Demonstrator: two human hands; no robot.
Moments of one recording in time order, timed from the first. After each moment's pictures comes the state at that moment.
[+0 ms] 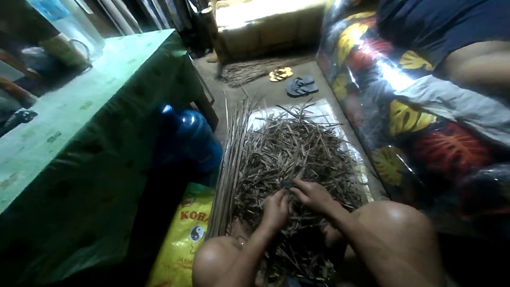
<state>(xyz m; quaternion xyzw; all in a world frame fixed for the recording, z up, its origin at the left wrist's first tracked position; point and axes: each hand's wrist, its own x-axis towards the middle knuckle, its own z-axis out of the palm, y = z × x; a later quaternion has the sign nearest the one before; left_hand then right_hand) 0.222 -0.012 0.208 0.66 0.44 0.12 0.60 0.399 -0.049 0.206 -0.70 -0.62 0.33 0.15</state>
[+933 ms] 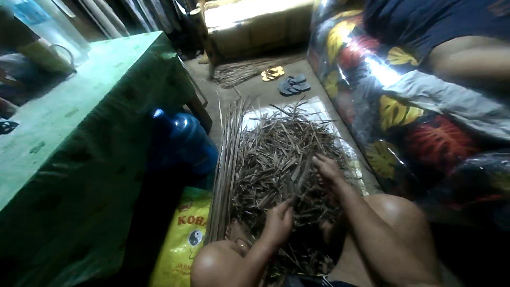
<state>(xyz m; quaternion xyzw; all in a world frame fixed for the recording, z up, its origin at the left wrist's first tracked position) 0.212 -0.036 0.223 0.69 0.40 0.08 0.60 0.462 -0.015 0.186 -0.79 -0.19 0.41 0.41</state>
